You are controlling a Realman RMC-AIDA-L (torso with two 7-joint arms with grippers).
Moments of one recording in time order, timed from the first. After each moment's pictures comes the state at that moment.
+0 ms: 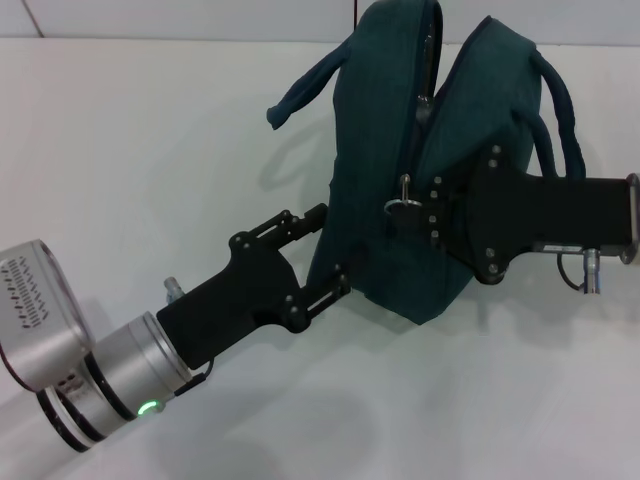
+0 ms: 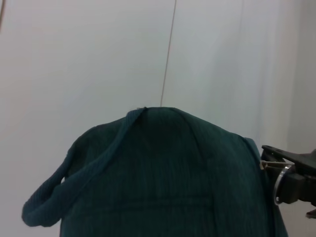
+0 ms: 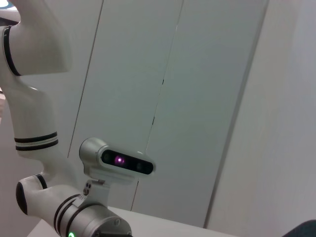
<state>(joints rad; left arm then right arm) -0.39 -2.10 2.83 0.11 -0.61 1.53 -0.49 0.59 2.02 -1.27 -0.61 -1.40 -1.56 0.82</state>
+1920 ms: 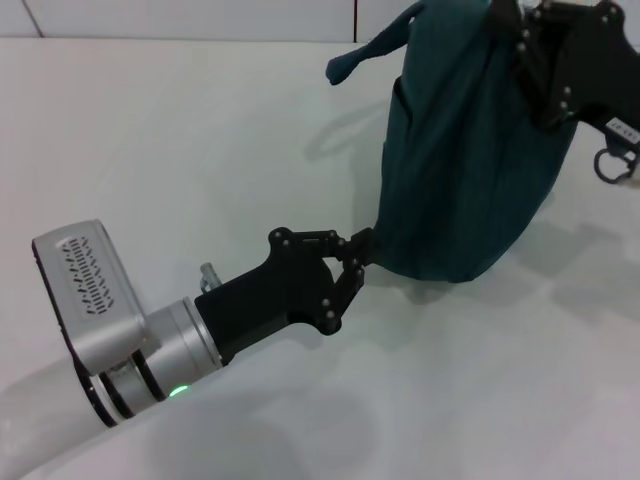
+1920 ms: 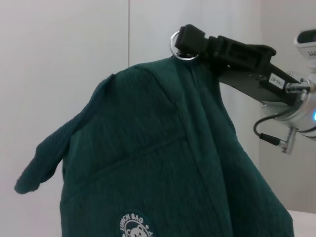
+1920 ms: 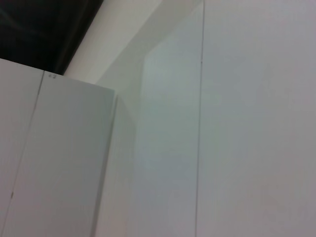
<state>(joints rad) -0.46 -2.10 2.84 0.13 -0.54 1.42 -0.40 0.58 2.03 -1.31 -0.39 -0.82 -1.58 0.71</state>
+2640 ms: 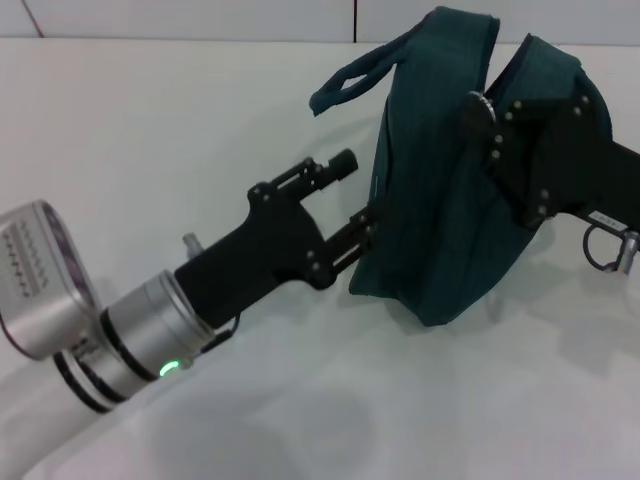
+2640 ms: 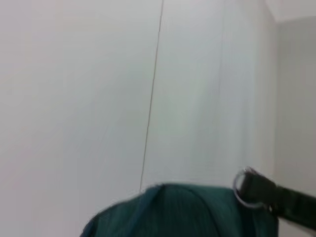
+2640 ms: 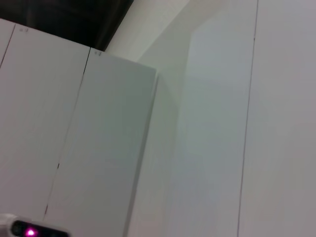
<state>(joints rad) -0.45 -2.09 2.80 0.18 -0.63 1.58 -0.46 0.51 2.02 -1.46 -0.38 -0.82 -1.62 0.59</state>
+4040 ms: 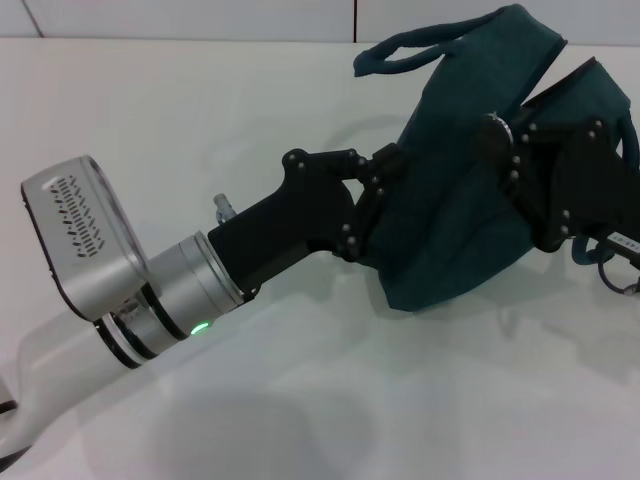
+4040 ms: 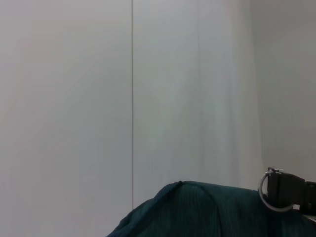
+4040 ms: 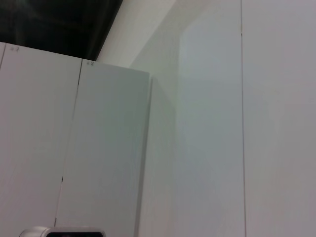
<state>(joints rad) -0.55 -2.10 2.79 0.16 -0.61 1.51 -0.38 0.50 2.02 -1.45 -0.34 -0.83 -1.67 0.66</state>
